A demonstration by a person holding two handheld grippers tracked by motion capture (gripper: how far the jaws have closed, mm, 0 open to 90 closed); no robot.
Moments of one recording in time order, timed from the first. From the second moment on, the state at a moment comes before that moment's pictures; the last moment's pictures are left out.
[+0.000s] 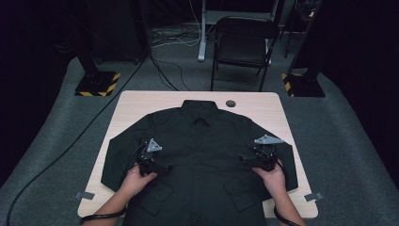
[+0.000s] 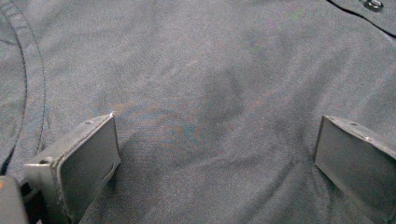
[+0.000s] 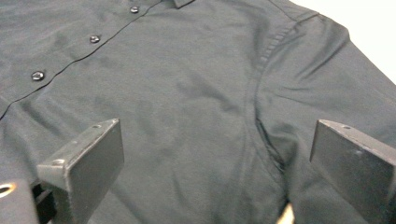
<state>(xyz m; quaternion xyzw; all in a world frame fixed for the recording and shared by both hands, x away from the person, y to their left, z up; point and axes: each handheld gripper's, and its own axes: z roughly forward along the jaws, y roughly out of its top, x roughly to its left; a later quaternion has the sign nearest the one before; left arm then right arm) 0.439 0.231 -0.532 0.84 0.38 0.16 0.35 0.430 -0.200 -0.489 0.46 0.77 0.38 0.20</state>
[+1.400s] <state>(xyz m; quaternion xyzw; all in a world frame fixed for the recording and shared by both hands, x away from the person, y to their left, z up) 0.439 0.231 -0.532 0.84 0.38 0.16 0.35 0.436 -0.264 -0.483 0.52 0.73 0.39 0.22</state>
